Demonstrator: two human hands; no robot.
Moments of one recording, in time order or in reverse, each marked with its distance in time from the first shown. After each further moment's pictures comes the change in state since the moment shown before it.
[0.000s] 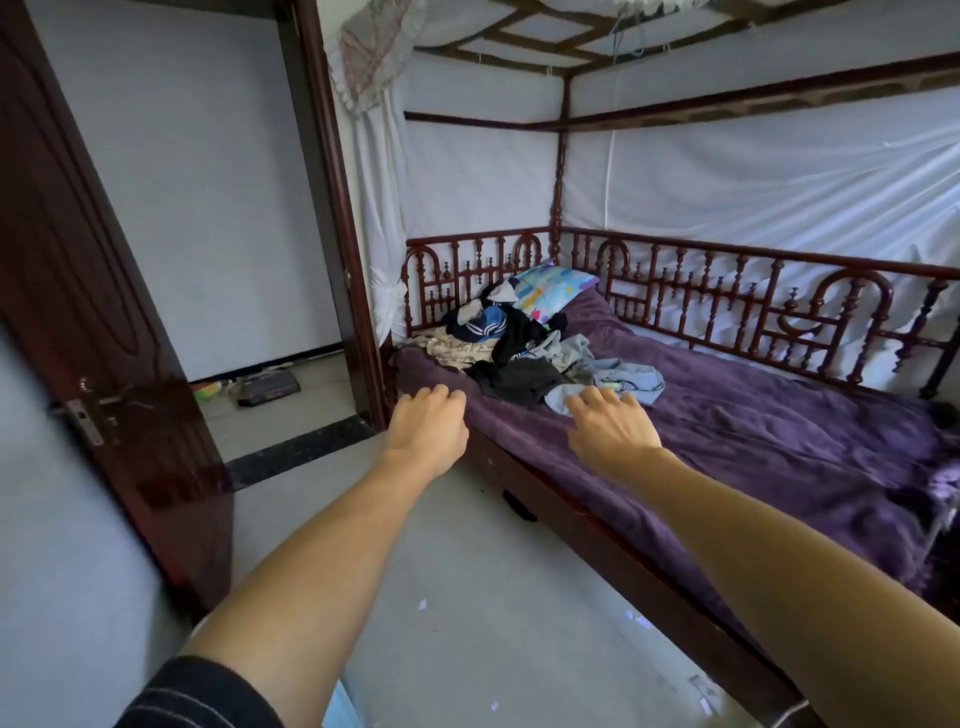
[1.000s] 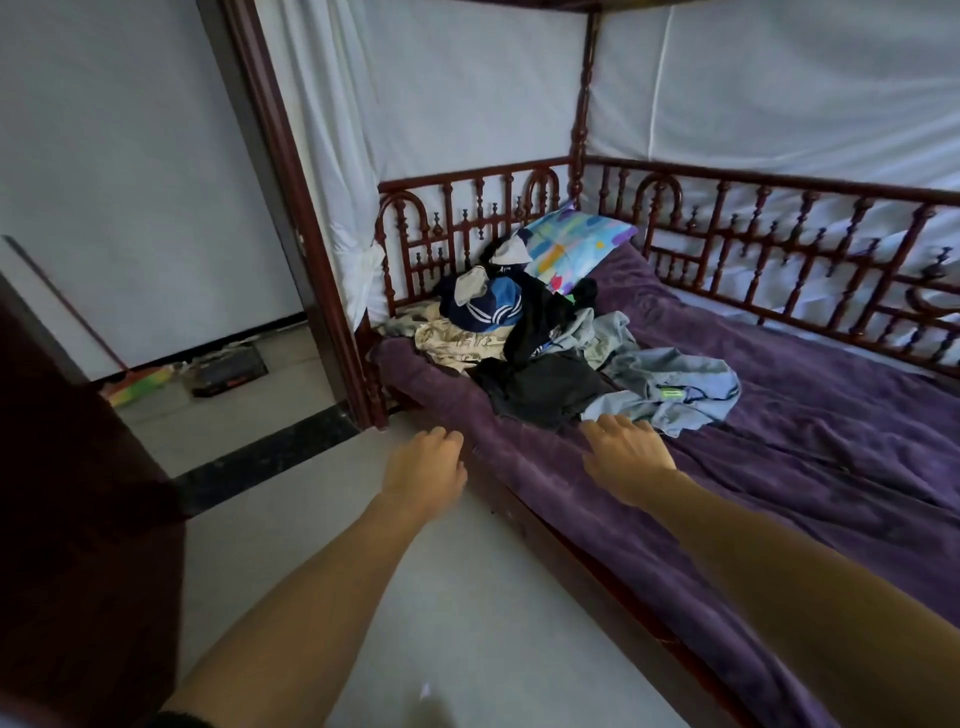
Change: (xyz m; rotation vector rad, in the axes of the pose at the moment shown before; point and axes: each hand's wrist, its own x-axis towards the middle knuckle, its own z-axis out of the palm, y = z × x) left_hand 0.356 -0.106 0.299 -0.102 -0.188 0.054; right_hand 0.398 0.045 0.268 0.074 -0.244 0.023
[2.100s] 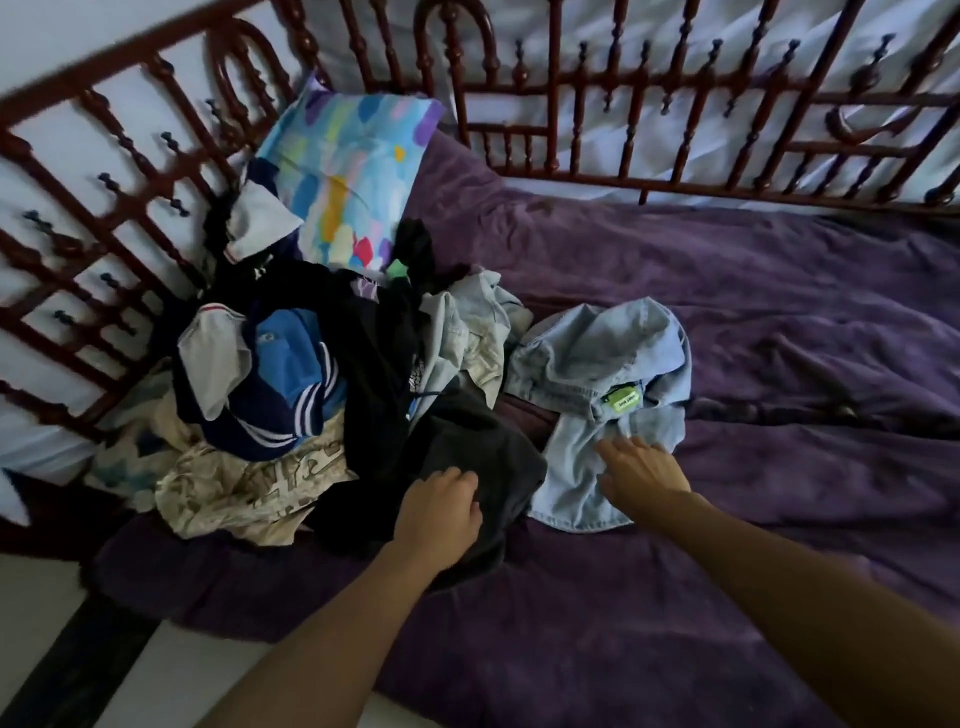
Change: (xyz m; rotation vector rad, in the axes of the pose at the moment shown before) left_hand 0.579 0.061 0.284 -0.225 -0.394 0.567; right_hand 0.395 0.242 0.255 0.226 -0.416 0.540
